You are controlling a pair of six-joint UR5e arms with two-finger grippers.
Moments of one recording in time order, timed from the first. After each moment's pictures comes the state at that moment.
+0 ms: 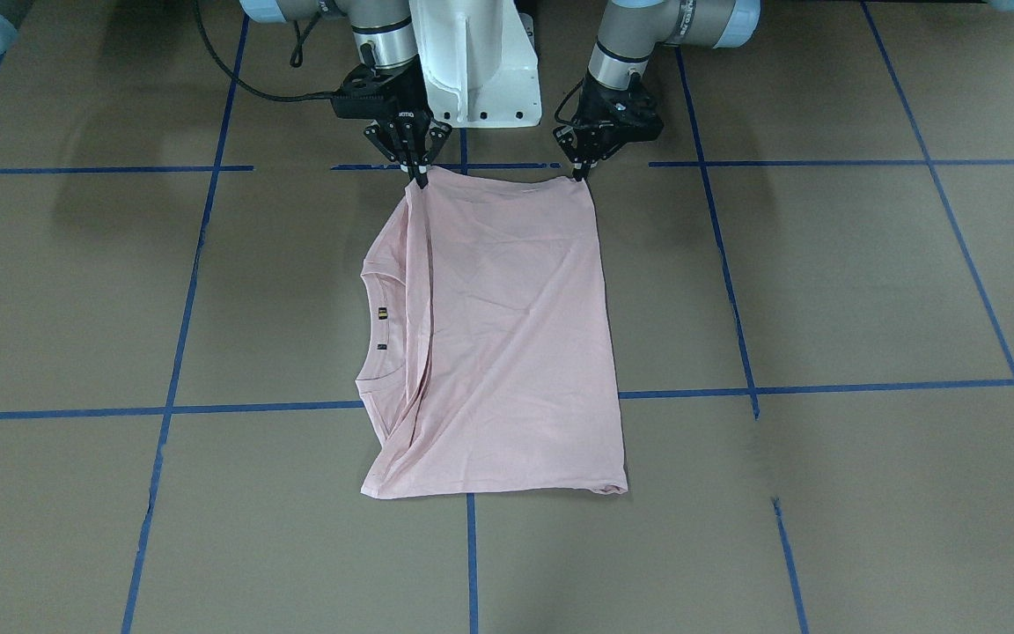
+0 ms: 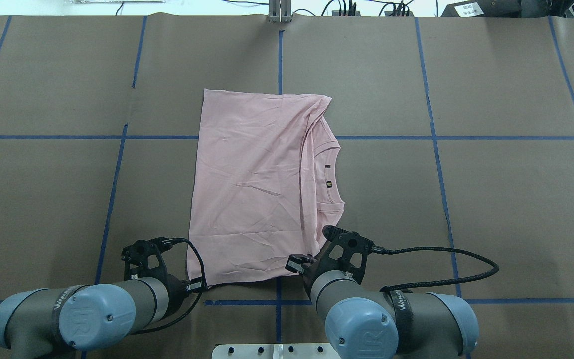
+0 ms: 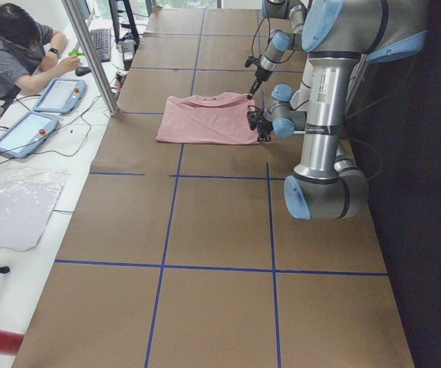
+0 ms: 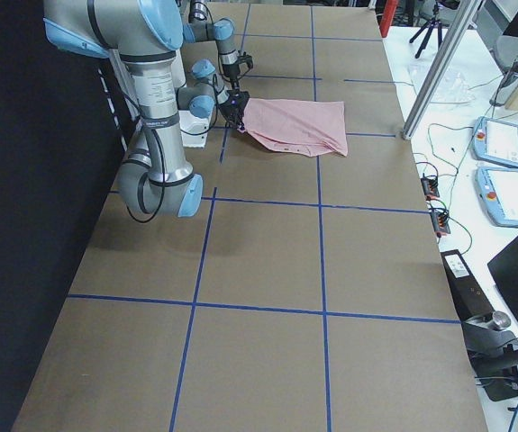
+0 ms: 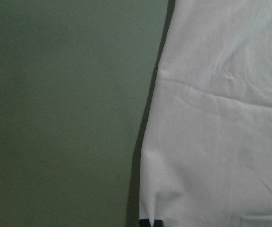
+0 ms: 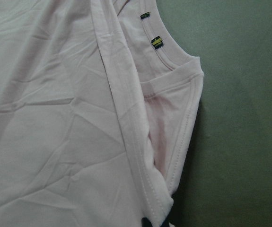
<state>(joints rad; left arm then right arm) -0.14 -1.77 -2.00 -1.91 -1.48 -1.72 0.10 -1.14 1.95 -1.46 1.23 1.84</state>
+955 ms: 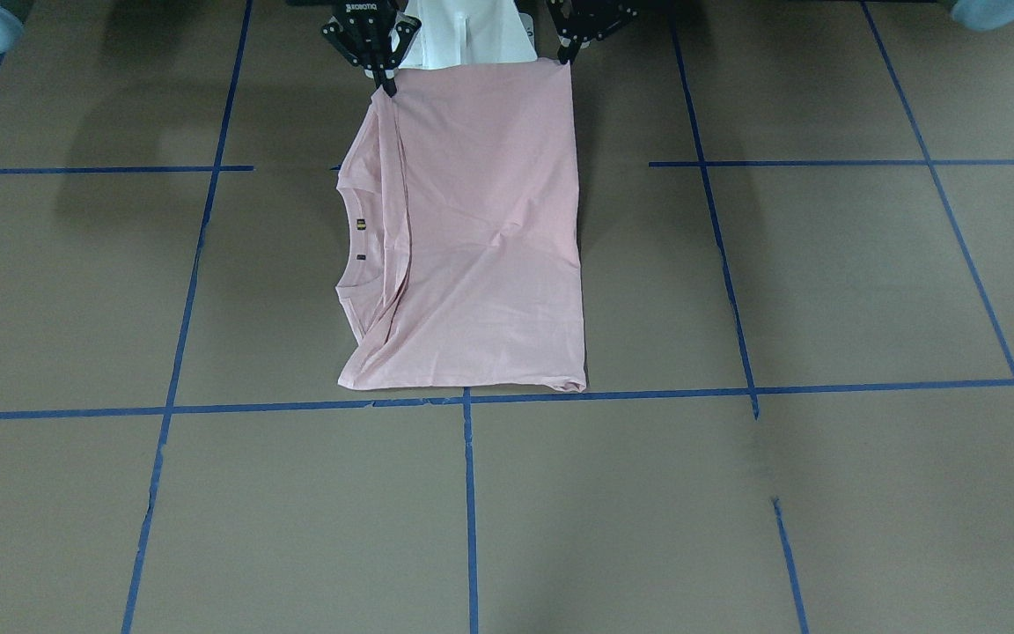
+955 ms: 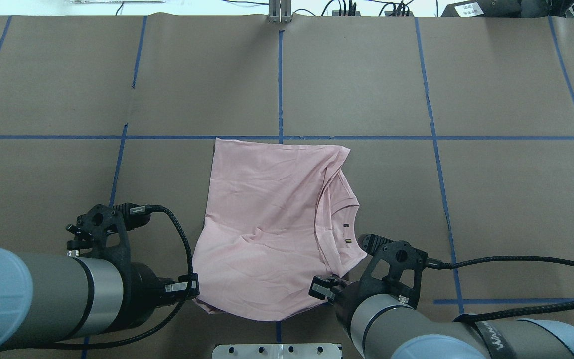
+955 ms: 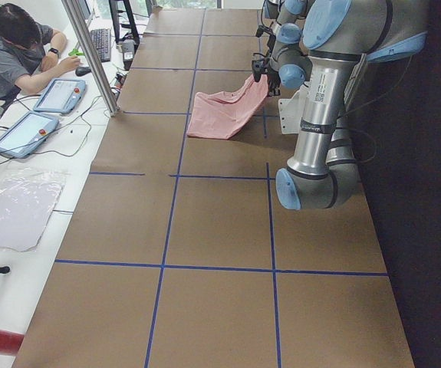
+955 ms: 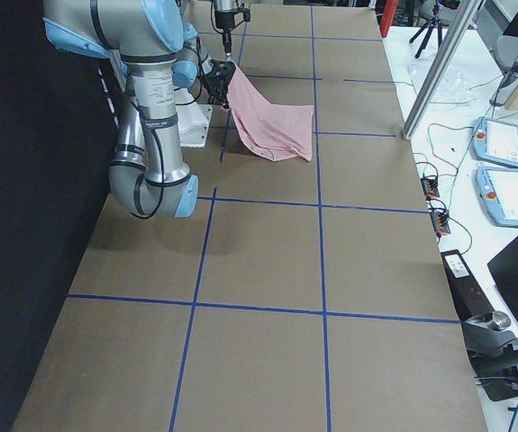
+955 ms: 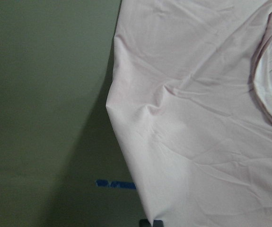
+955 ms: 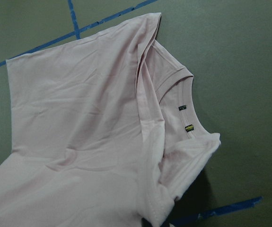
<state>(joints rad) -0.23 -1.94 -2.46 -1.39 -1.69 -1.62 0.02 -1.15 2.36 -1.87 1.24 1.85</state>
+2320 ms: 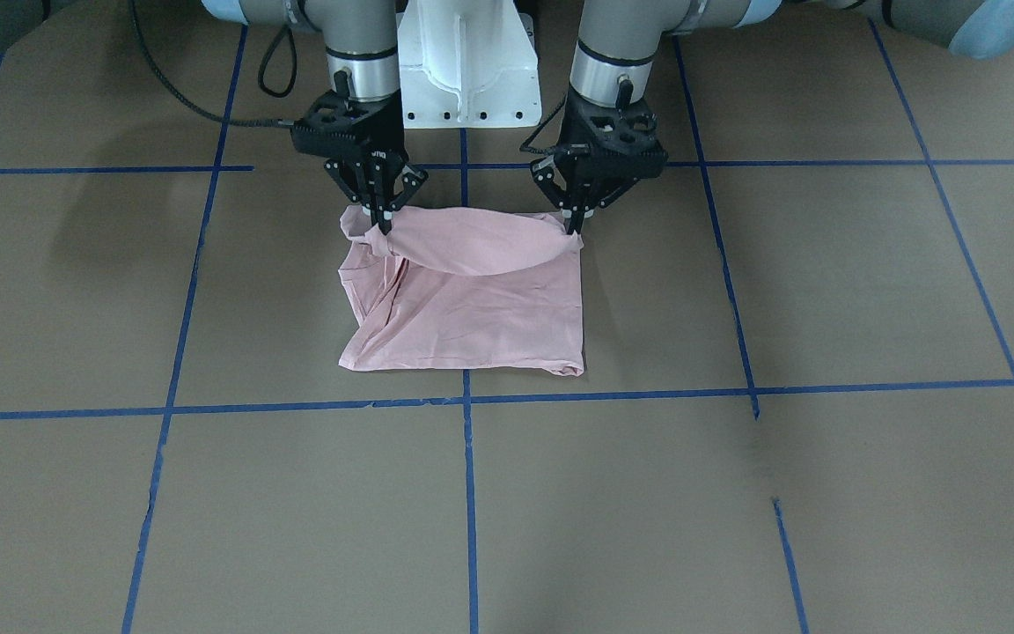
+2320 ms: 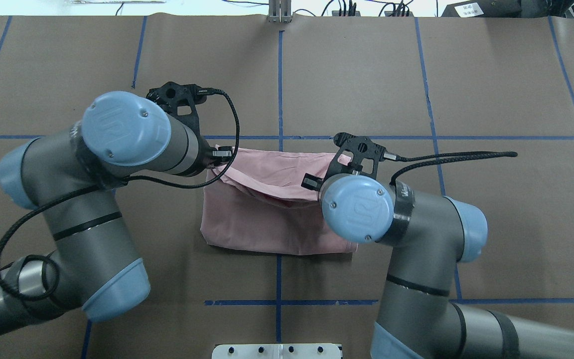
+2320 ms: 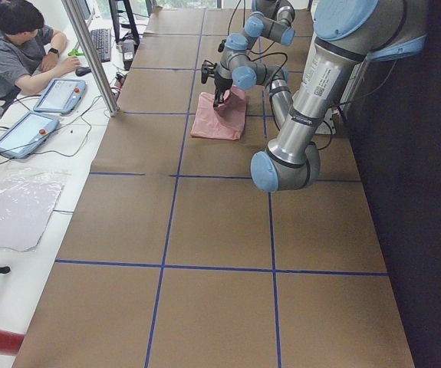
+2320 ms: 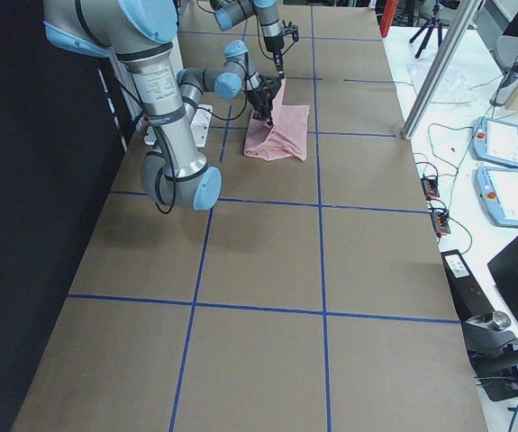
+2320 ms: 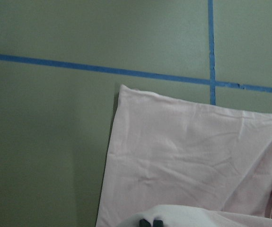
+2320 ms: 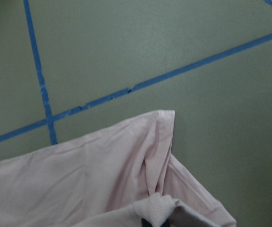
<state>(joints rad) -0.57 -2.17 -1.90 -1.55 -1.71 -1.28 0.39 -0.99 1.89 -1.66 1.42 1.66</state>
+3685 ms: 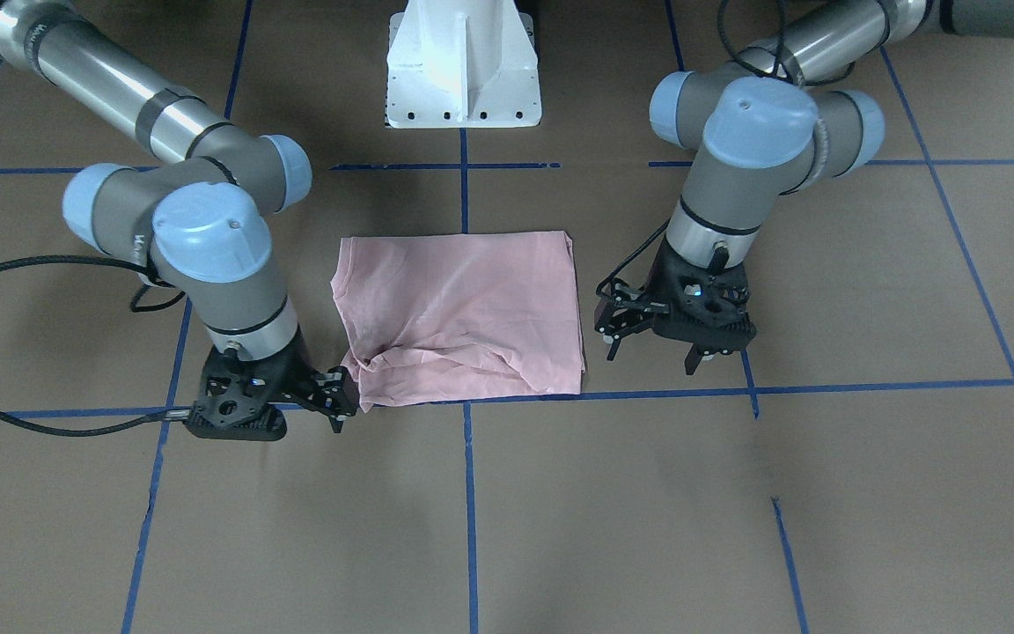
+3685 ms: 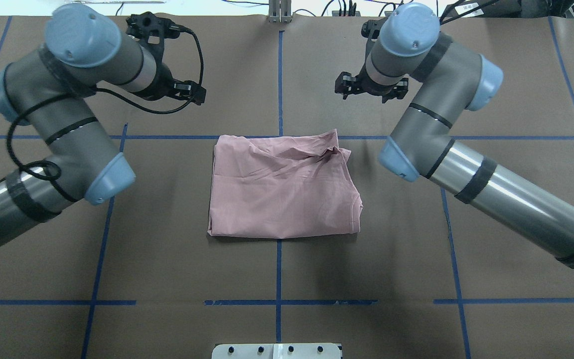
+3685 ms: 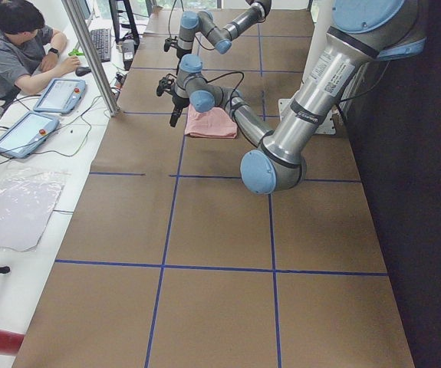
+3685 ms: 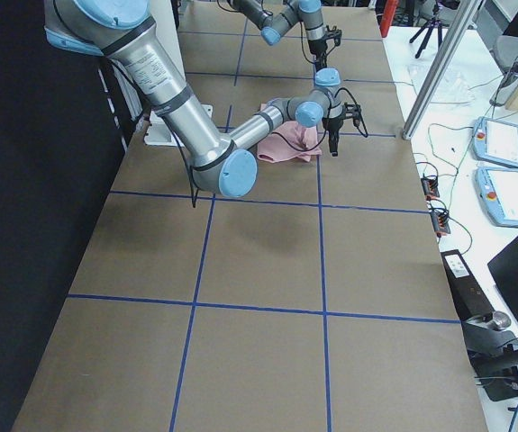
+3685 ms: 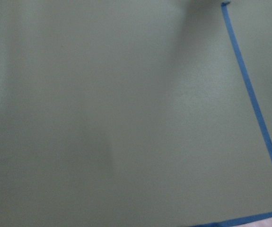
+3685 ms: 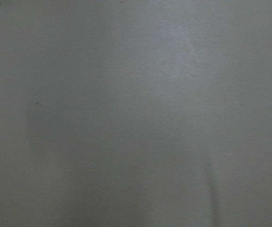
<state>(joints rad) -0.84 -2.12 -1.69 -1.84 -1.92 -0.81 0.84 -0.91 1.44 -1.35 1.92 1.03</state>
